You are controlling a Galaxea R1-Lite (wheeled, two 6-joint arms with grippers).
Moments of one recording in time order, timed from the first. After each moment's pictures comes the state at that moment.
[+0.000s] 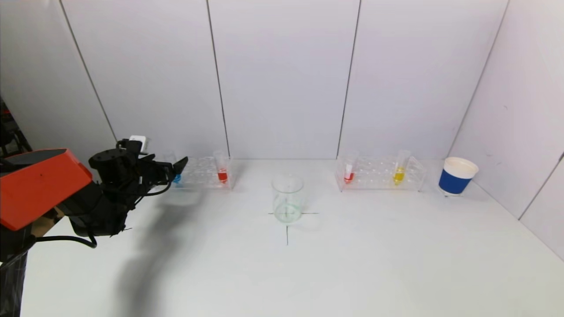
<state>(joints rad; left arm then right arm) 0.09 2.34 -1.02 -1.29 -0.22 0.02 0.01 0.00 0.00 -0.01 -0.02 0.04</state>
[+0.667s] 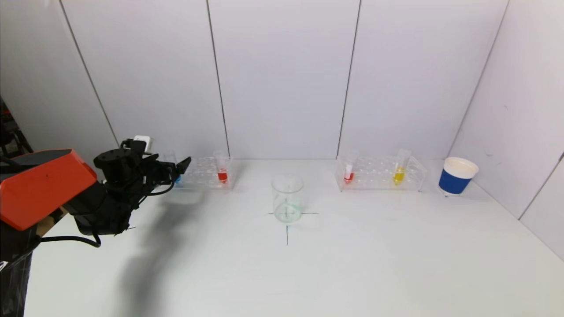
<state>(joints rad) 0.08 2.35 -1.05 -1.28 -0.22 0.02 0.01 0.00 0.00 -0.01 -0.02 0.04</state>
